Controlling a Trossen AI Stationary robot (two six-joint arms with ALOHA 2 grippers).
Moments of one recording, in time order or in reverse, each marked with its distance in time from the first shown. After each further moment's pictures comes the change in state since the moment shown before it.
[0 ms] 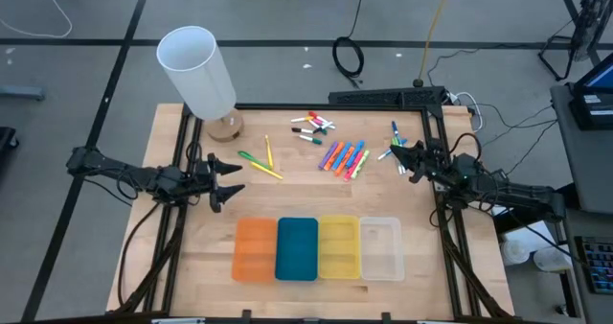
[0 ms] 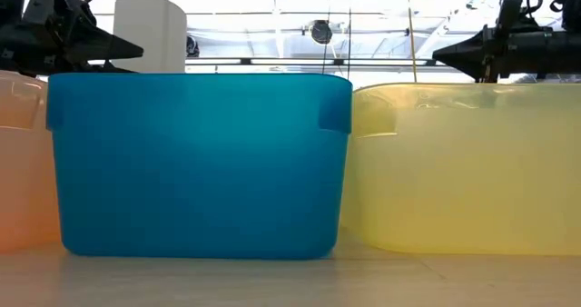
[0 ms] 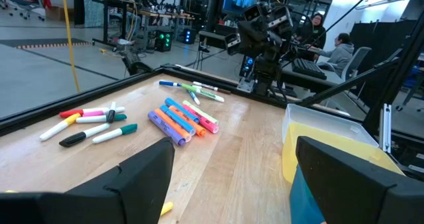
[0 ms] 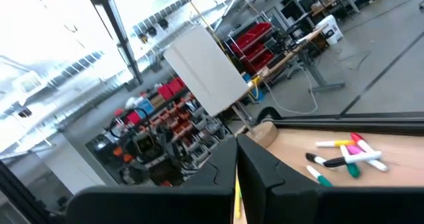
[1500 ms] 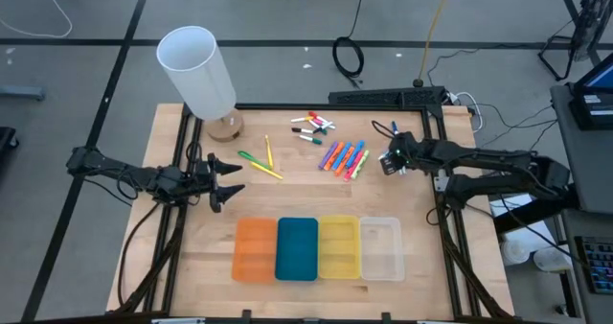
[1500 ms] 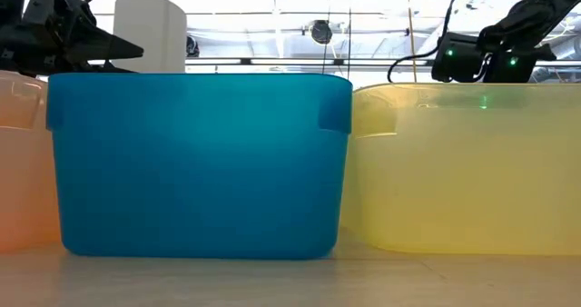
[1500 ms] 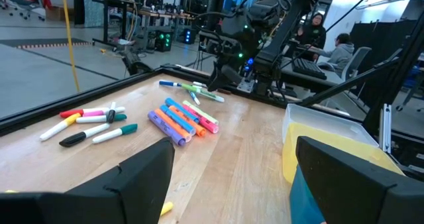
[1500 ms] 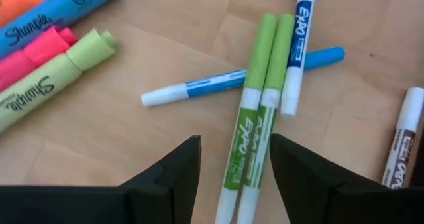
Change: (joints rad) left arm 0.000 0.000 0.000 0.000 0.000 0.000; right arm -0.263 0.935 0.443 -0.864 0.106 0.023
